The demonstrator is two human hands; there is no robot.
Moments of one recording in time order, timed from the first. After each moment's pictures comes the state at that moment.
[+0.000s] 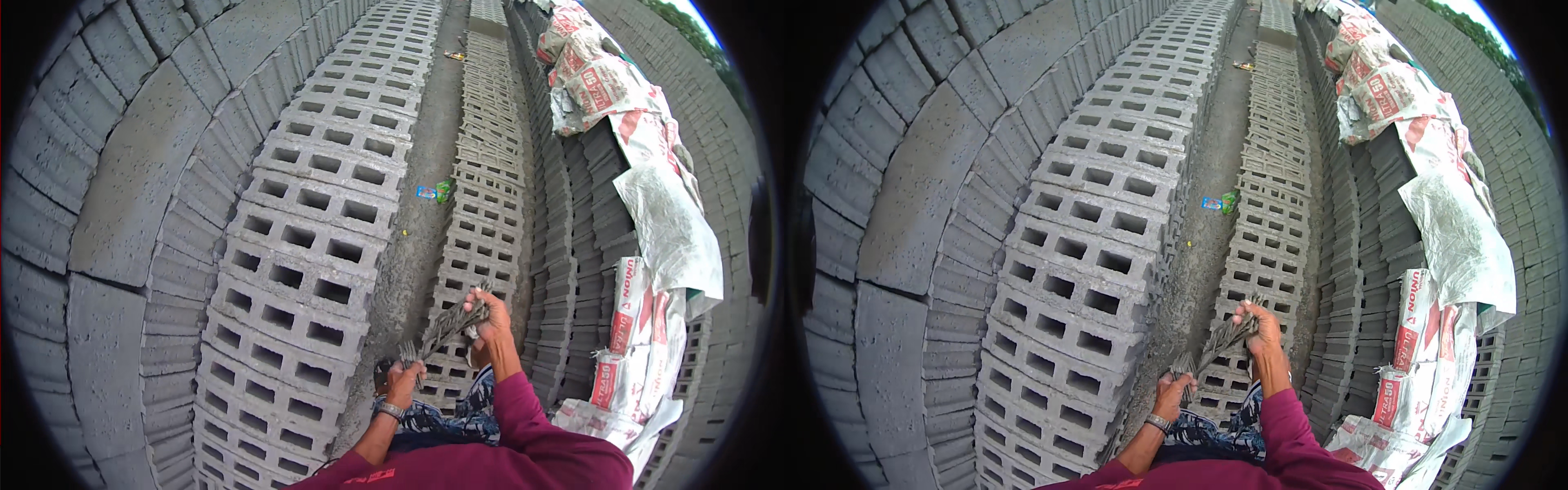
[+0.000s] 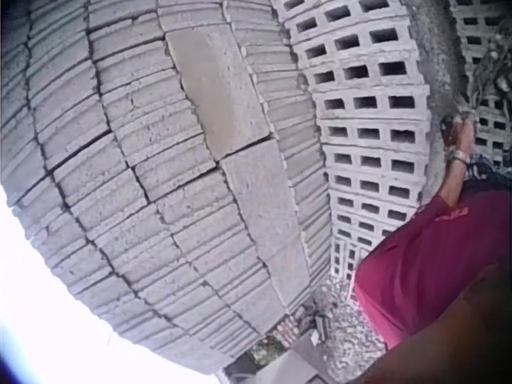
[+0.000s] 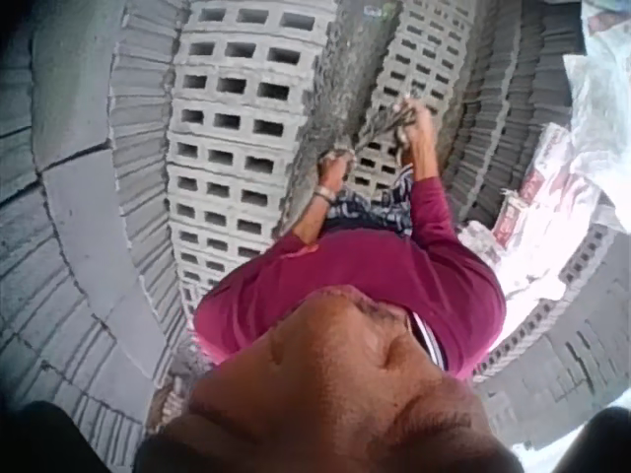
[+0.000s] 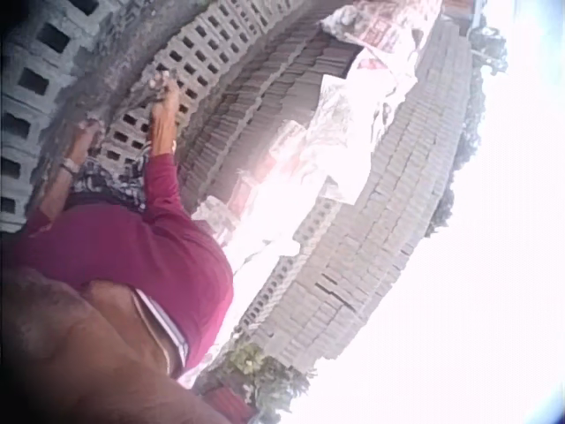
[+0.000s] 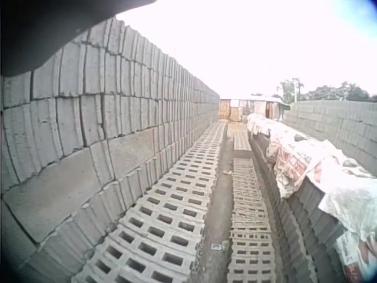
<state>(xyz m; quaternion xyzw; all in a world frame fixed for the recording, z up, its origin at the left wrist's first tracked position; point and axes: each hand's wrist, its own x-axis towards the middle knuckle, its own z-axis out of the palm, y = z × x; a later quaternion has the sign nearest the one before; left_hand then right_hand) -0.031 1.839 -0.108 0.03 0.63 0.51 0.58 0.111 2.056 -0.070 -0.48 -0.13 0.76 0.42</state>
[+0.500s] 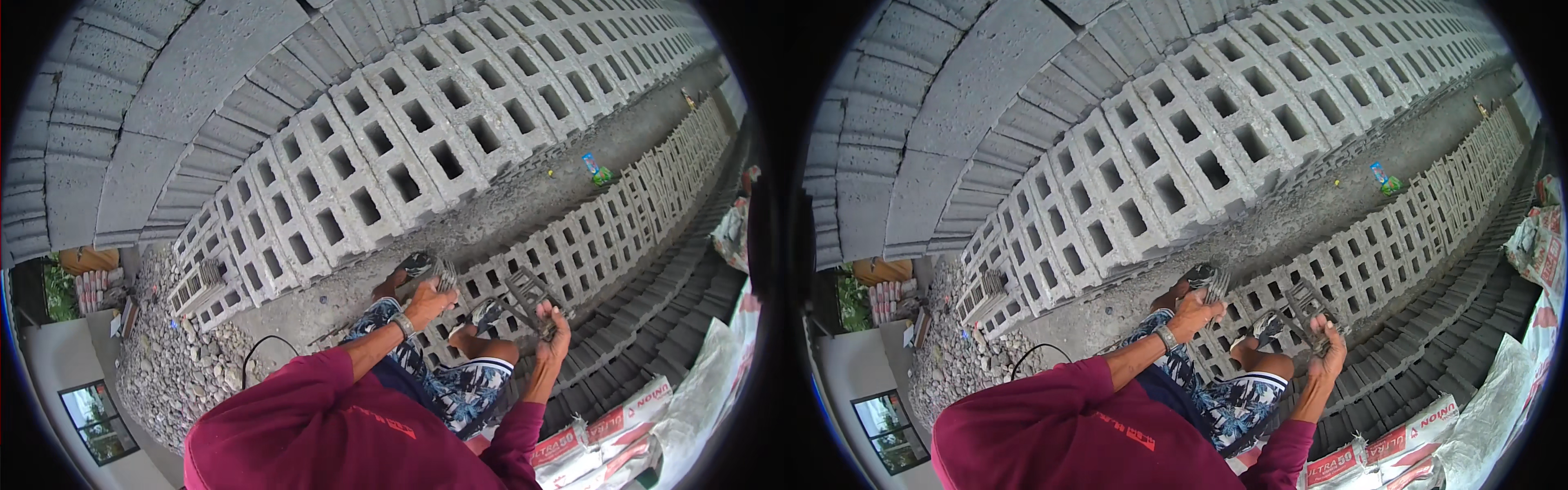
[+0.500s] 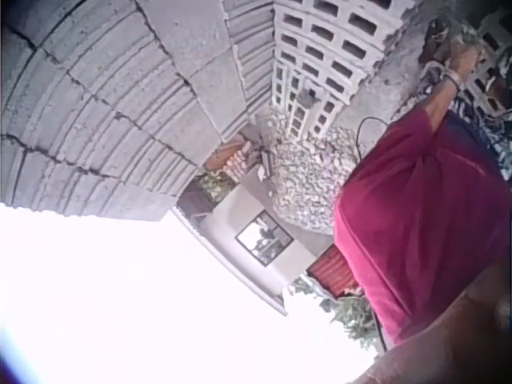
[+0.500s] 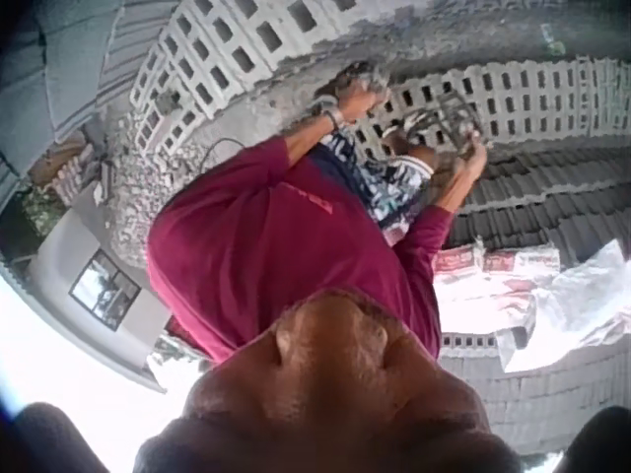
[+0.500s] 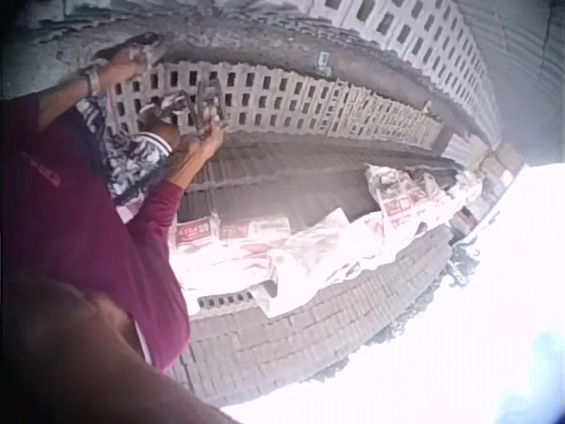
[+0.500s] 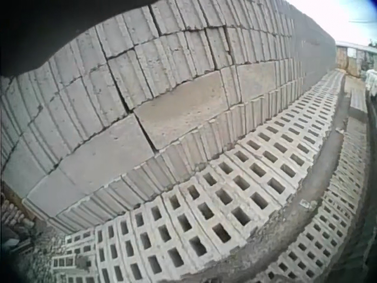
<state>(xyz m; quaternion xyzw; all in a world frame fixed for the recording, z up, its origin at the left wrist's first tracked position) 0.036 1.722 -0.092 -0.10 0.69 0.56 0.45 0.225 1.979 -0.098 -0.52 -0.23 0.79 0.22</state>
